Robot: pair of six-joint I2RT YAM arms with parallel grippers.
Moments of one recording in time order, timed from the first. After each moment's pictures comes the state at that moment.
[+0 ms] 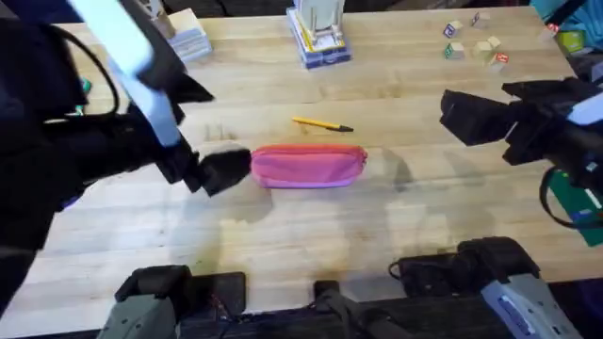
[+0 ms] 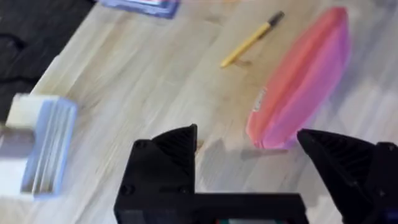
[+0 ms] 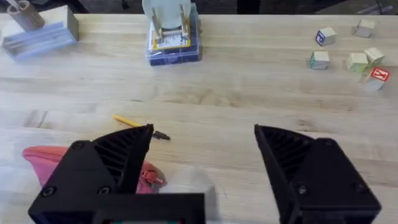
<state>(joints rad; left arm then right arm) 0.00 0.85 0.82 -0.81 0.60 0.87 0.01 0.43 0.76 -0.73 -0.13 0.06</state>
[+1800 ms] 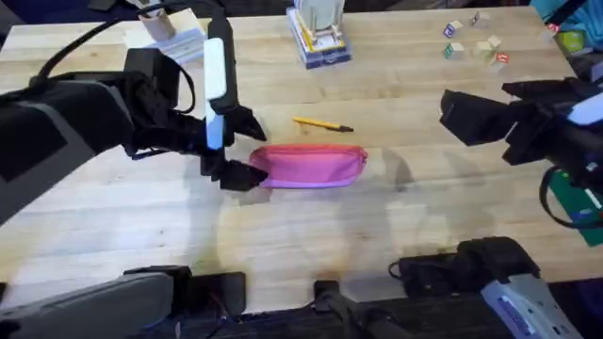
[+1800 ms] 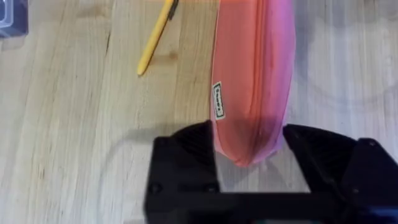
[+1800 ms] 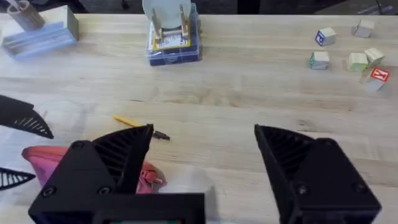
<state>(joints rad) -0.04 1.43 0.82 -0.79 0.82 1.39 0.01 0.43 0.76 -0.73 -0.13 0.06</state>
